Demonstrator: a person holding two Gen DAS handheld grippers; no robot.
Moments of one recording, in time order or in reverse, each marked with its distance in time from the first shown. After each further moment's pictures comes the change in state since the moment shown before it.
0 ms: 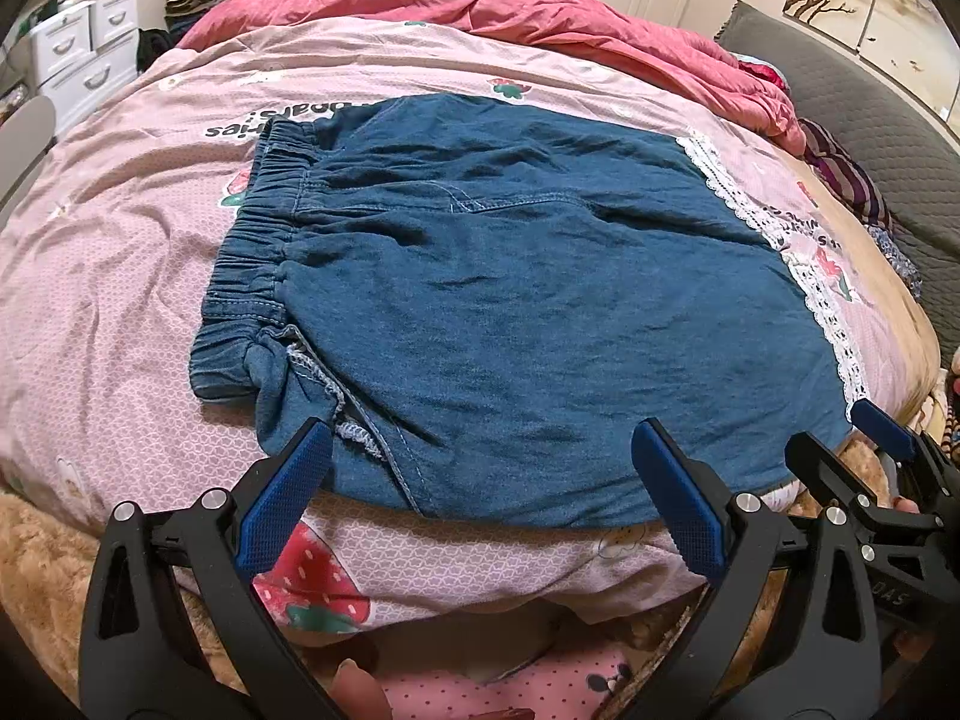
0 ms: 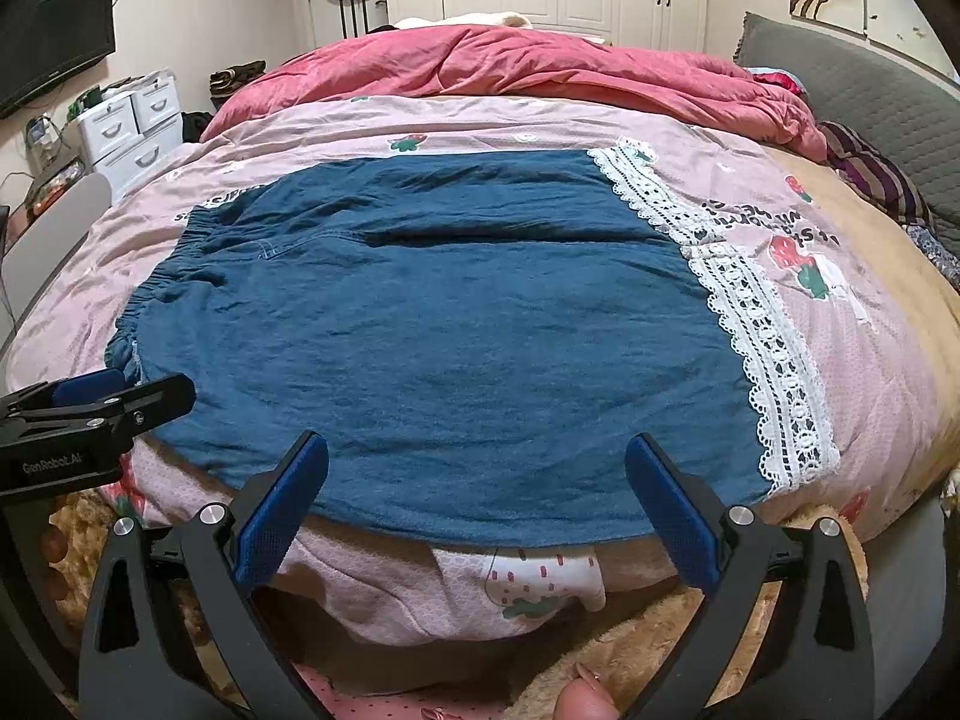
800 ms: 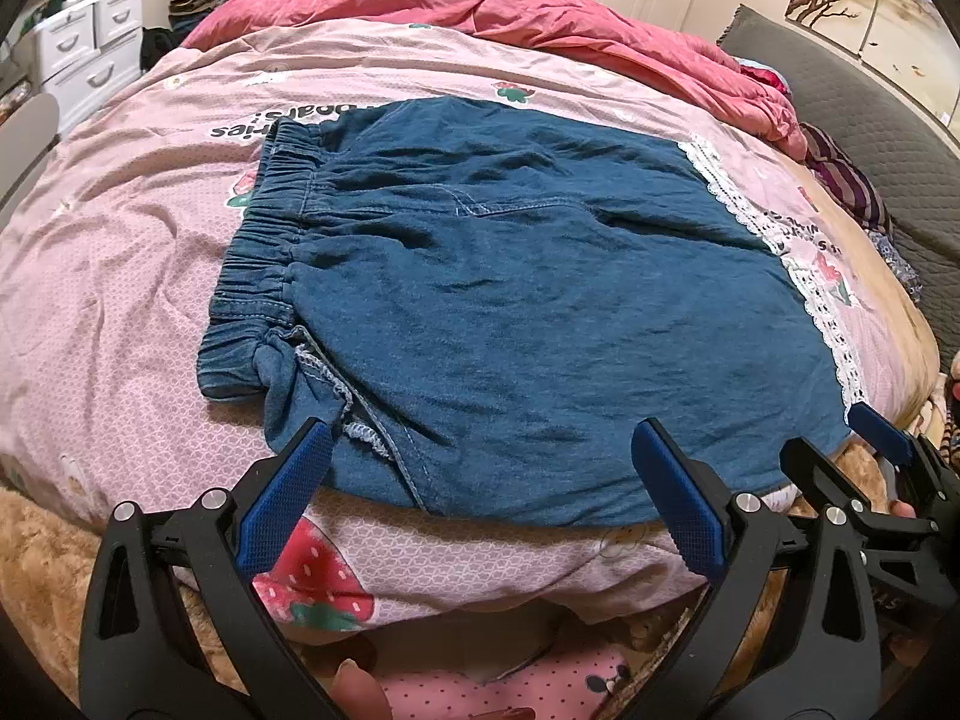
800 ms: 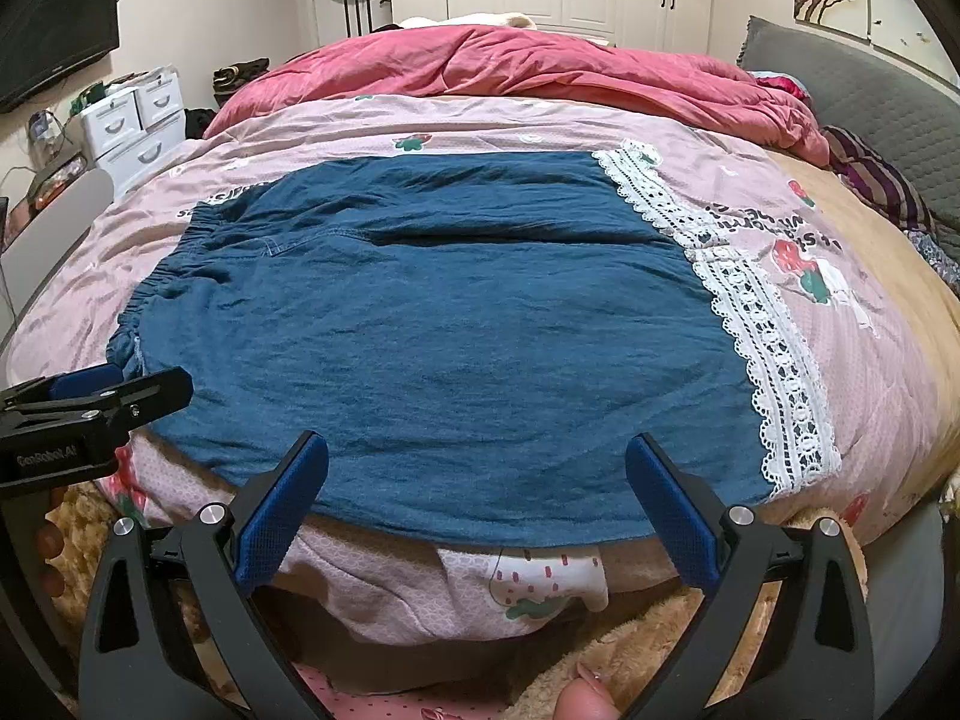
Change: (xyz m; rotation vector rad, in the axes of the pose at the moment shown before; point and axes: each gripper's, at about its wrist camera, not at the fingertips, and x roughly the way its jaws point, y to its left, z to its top) left arm -0.003 0.005 0.001 -0.008 -0.007 -0.004; right arm 0.000 0.003 0.000 -0.016 -0.002 -0.005
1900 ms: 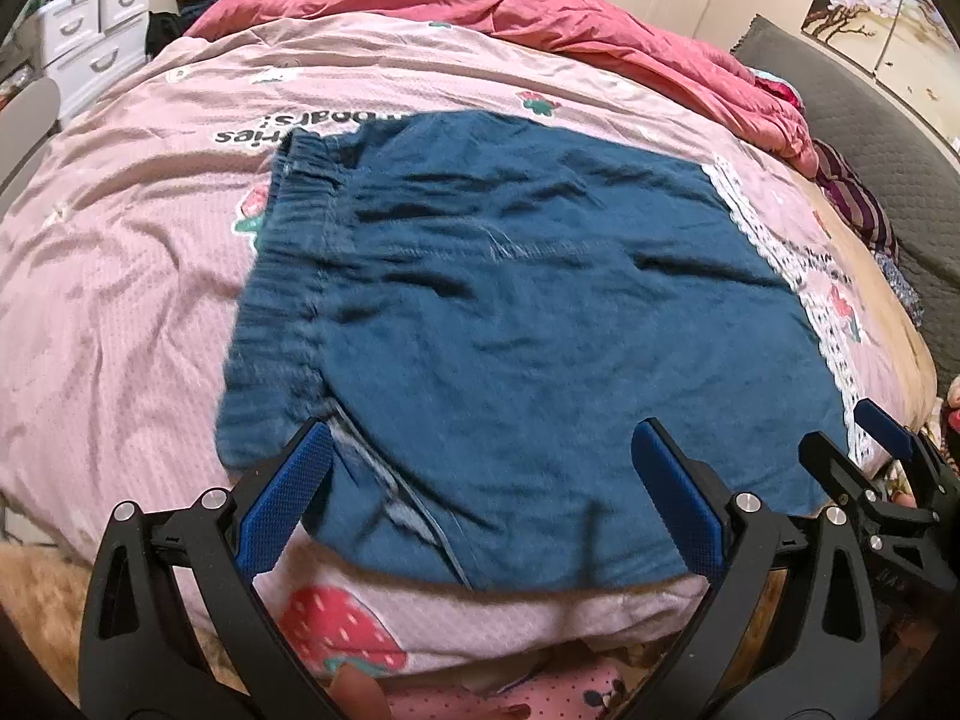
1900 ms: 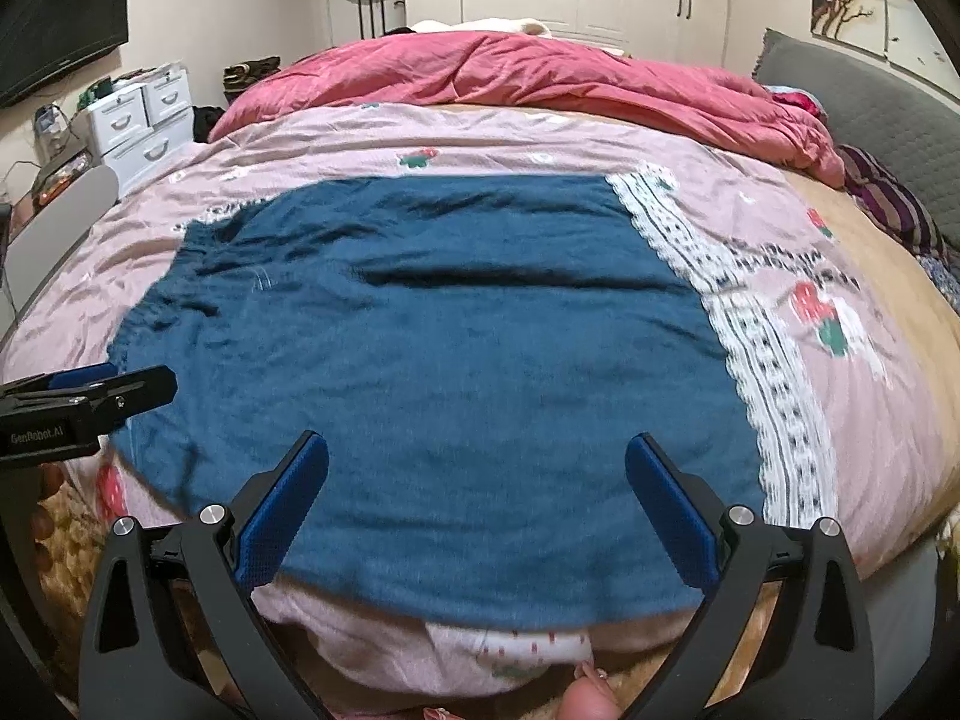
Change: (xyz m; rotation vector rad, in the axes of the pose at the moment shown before) left arm 0.010 0.025 0.034 -0.046 0.014 -0.013; right arm 0.018 -0.004 0.037 -0.041 -0.014 0.030
